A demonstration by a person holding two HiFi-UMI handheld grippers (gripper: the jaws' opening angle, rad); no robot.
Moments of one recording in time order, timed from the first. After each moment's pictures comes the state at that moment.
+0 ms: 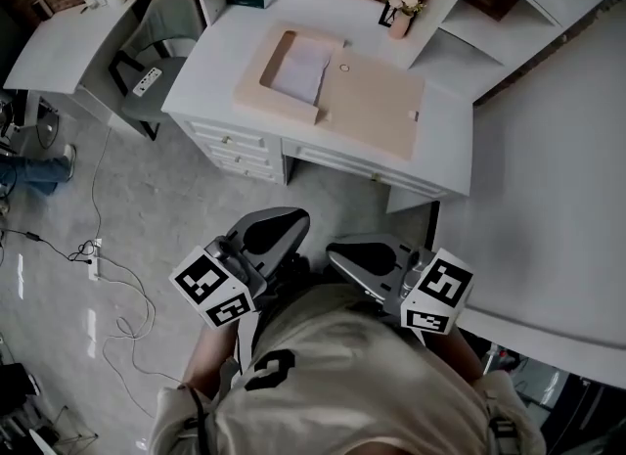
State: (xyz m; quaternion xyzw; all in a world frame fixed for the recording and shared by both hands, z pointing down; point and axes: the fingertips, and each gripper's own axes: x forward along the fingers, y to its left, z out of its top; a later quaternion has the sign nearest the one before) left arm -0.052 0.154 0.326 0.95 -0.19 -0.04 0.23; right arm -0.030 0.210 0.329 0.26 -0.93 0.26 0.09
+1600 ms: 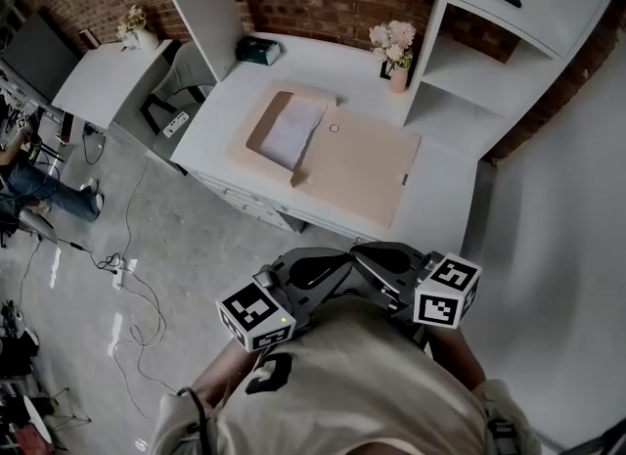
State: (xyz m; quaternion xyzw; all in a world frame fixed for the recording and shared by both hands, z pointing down) left arm 0.161 0.125 0.317 0.97 -0.18 0.05 0.16; right arm 0.164 0.111 0.344 0.24 -0.91 0.33 0.01
